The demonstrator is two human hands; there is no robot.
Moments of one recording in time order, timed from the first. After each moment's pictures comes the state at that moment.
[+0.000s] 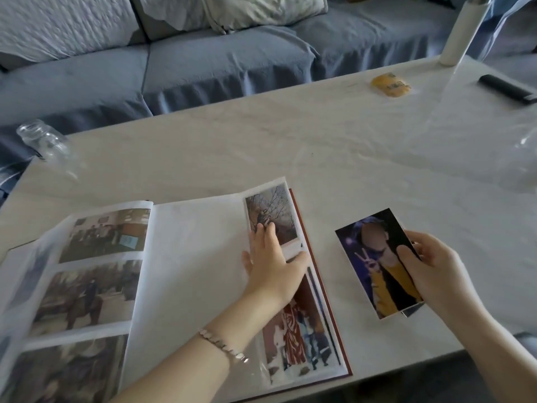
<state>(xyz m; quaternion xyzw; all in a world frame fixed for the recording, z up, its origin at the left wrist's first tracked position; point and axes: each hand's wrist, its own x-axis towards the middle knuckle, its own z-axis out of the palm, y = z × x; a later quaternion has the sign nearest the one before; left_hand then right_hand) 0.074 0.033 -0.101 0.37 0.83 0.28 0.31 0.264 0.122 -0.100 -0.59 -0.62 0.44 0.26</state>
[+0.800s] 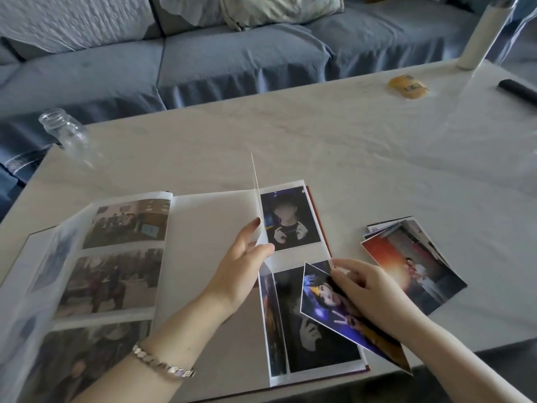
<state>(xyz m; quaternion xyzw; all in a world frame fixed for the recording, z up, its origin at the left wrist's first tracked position) 0.020 -0.016 -0.077 0.30 0.71 0.48 0.42 0.204 0.069 -0.096 -0.45 -0.75 0.48 0.06</state>
